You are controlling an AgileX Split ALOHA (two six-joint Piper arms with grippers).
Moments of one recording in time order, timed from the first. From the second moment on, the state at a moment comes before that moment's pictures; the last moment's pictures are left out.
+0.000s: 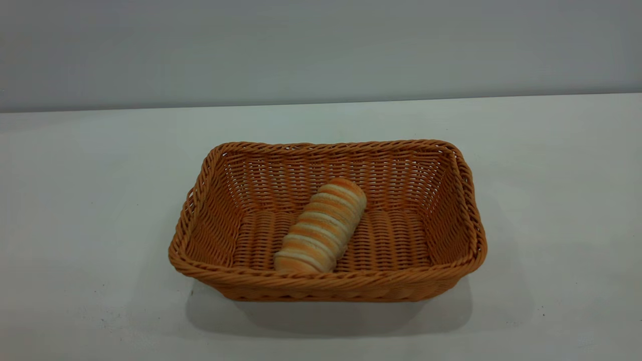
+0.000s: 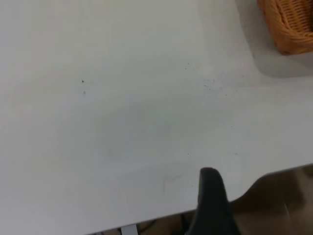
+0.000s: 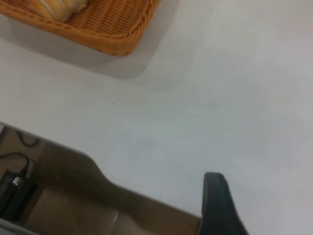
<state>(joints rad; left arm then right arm) -0.02 0.09 -0.49 -0.06 1.14 0.17 0.27 0.14 -0.49 0.06 1.17 -0.10</state>
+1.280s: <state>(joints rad) 0.03 -0.02 -0.49 -0.08 1.14 0.17 0.02 -0.02 -0.49 0.06 1.17 -0.09</state>
